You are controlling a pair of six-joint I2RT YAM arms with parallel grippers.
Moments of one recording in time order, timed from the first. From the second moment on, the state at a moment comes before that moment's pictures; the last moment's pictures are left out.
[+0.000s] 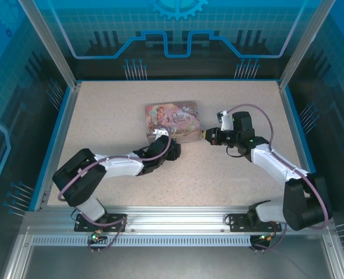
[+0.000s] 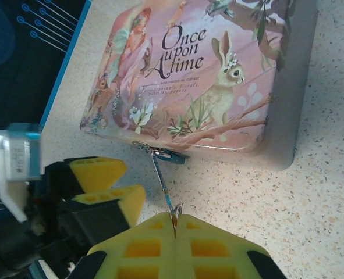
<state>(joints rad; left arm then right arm) -0.78 1.65 0.77 0.13 -0.34 -0.63 0.26 1.30 0.76 -0.13 -0.54 0.44</state>
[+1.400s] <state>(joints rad) -0.81 1.83 0.90 0.08 -0.50 -0.69 0.35 1.97 1.32 -0.12 -0.63 0.55</state>
